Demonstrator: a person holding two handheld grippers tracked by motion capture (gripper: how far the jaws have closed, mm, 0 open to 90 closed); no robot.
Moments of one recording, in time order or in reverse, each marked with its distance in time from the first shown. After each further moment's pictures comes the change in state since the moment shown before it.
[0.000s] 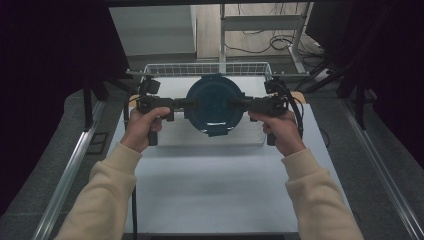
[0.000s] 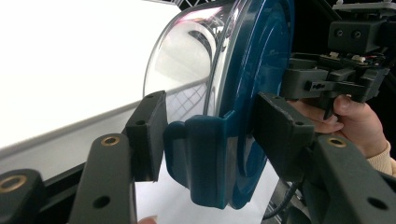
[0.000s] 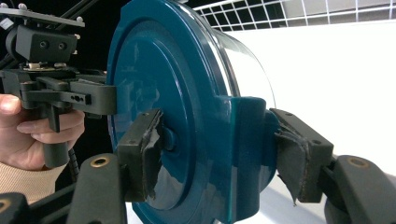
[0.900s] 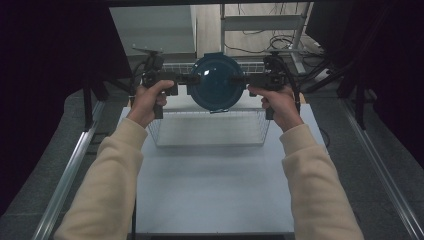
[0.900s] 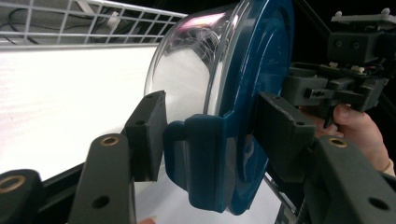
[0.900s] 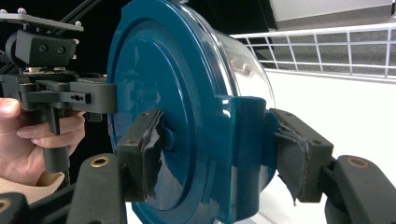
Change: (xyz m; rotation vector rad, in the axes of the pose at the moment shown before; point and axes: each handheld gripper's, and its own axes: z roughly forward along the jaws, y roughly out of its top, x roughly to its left) left arm 0.032 0.056 0.020 -0.014 -0.011 -0.024; right arm -0.029 0.052 0.020 0.003 -0.024 0.038
